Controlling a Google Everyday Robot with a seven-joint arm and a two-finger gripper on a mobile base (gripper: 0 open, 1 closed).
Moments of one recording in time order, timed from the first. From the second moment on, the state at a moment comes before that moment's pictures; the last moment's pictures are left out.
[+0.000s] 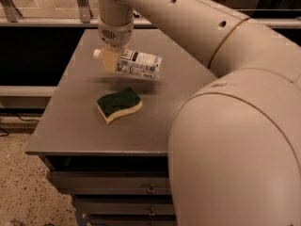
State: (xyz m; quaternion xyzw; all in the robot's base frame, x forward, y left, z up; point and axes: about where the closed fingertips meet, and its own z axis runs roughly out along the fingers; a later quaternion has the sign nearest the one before) arm 0.662 0.085 0.884 -0.57 0.81 0.01 0.13
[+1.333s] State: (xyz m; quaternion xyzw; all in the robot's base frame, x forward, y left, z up) arm 0.638 0.074 0.940 -0.58 0.76 0.09 0.27
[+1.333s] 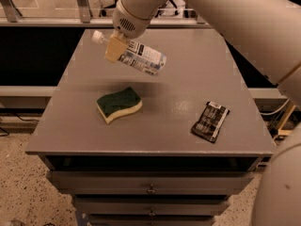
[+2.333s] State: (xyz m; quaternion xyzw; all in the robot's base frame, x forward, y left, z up) arm 0.648 0.044 0.970 -0.56 0.72 0.16 0.37
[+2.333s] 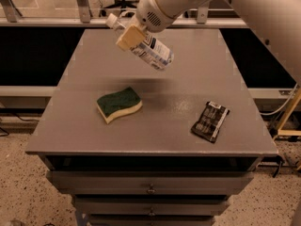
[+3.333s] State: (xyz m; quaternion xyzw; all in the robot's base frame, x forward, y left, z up) arm 0.640 -0.018 1.014 -0.53 0.61 0.30 0.50
